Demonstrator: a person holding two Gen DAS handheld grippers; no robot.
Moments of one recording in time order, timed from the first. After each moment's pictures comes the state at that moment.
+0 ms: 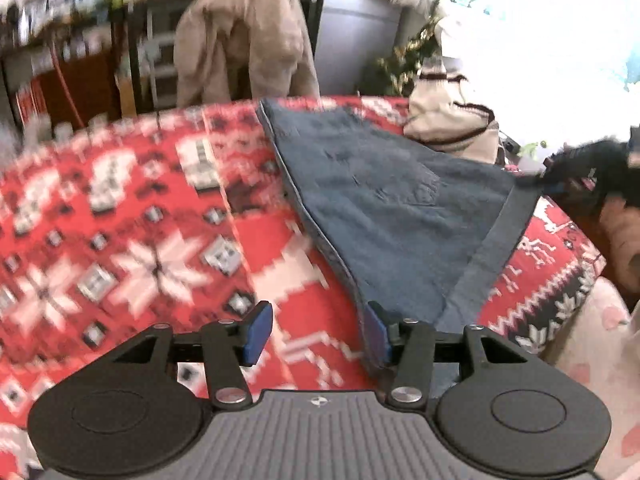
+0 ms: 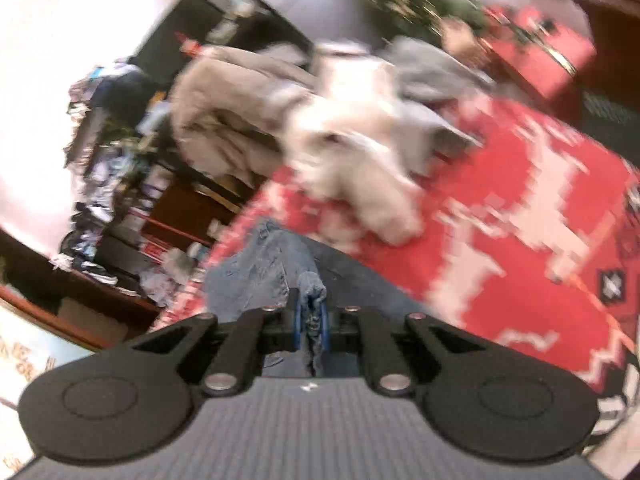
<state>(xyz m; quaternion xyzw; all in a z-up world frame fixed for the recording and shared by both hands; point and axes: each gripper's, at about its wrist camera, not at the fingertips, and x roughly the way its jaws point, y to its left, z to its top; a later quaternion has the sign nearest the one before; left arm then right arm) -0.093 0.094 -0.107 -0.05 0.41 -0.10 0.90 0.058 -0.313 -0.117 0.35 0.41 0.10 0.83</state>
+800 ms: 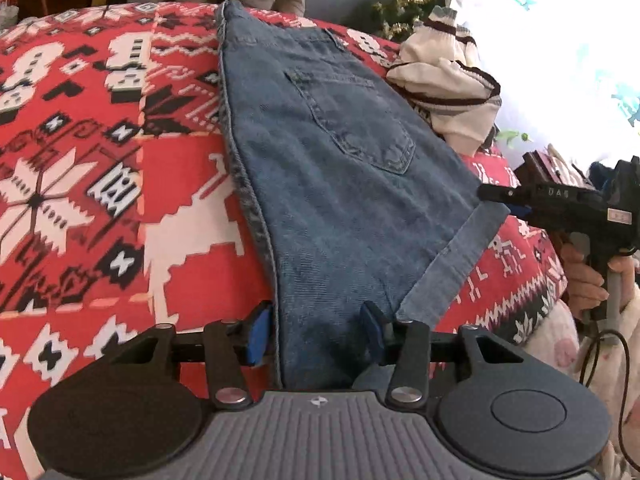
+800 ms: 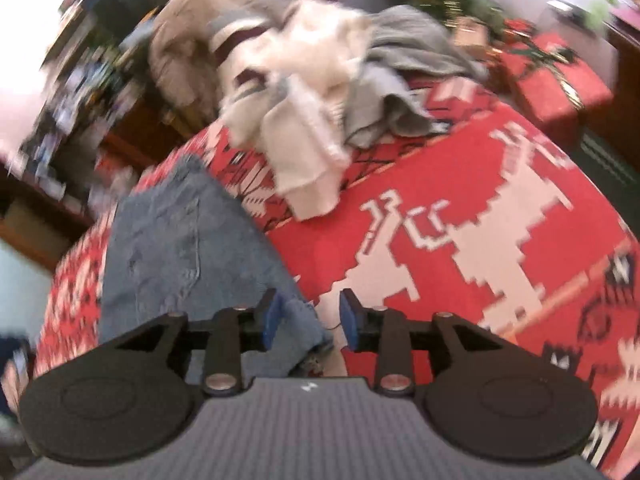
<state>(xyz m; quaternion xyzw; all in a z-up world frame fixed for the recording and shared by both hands) -0.038 0.064 -0.145 -0.14 0.51 -0.15 0.84 0.098 -0.311 -0.156 0.17 0.46 0.16 0.85</state>
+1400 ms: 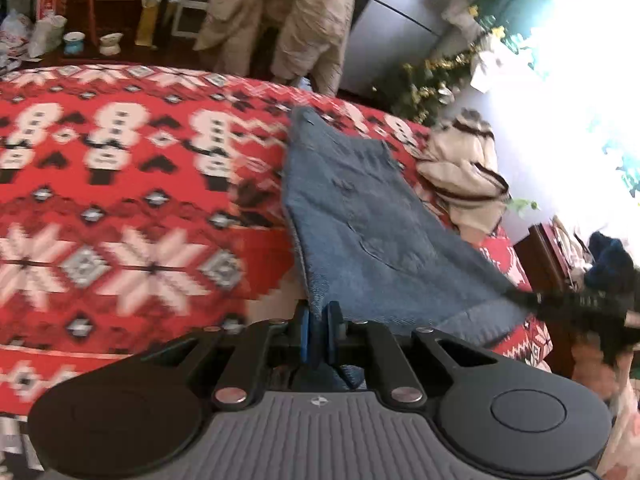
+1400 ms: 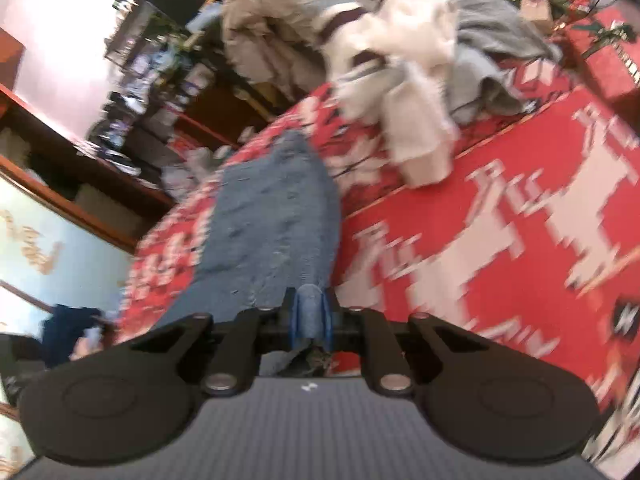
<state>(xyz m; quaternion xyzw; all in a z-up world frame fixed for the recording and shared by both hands) -0.054 0.153 -0.069 -0.19 0.46 -0.10 0.87 0.055 -0.288 -0.117 0.27 0.47 0.26 0.80</state>
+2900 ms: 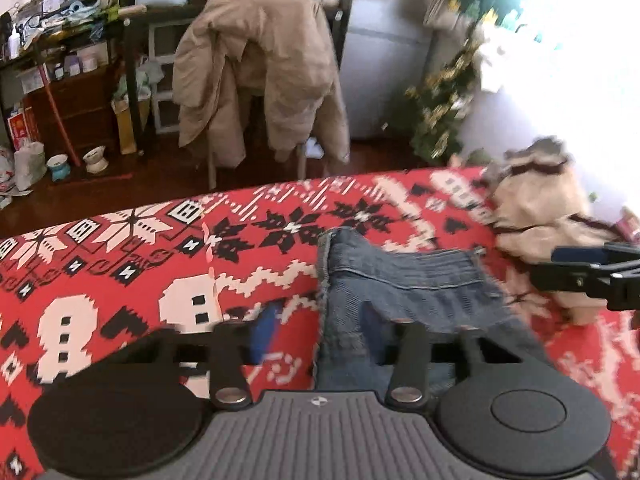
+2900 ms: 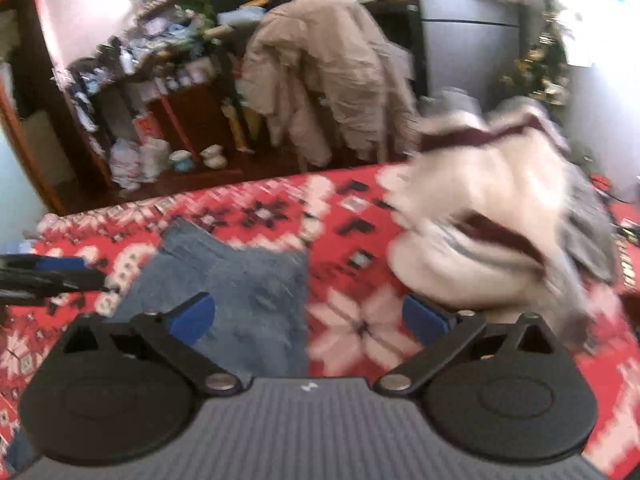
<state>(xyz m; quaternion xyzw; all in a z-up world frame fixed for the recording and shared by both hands) 0.145 0.116 -0.117 -0.03 0.39 -0.07 0.92 0.176 -0.151 -0.095 0.03 0.36 0.24 0.90</state>
